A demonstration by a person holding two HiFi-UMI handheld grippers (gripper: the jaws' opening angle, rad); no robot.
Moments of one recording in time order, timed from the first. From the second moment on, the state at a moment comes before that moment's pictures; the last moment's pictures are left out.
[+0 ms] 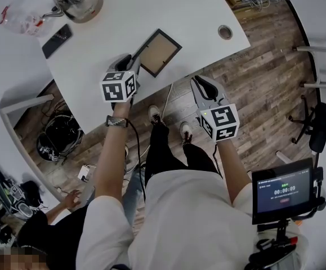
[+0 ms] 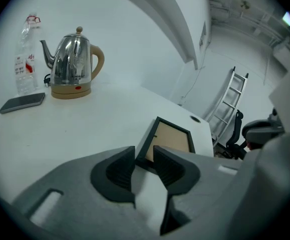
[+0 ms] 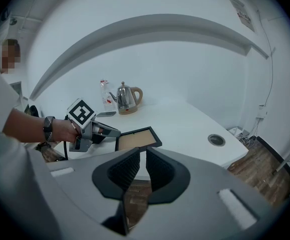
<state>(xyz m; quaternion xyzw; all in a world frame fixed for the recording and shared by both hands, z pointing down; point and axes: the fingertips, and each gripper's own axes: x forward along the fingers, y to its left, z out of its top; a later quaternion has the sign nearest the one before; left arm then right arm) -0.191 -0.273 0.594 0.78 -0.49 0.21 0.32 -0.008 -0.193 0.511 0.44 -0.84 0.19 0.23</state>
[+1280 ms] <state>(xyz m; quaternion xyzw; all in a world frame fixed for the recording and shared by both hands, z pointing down) -0.190 -0.197 0.413 0.77 -0.61 0.18 0.11 -0.016 -0.212 0.371 0.42 -0.89 0.08 0.15</state>
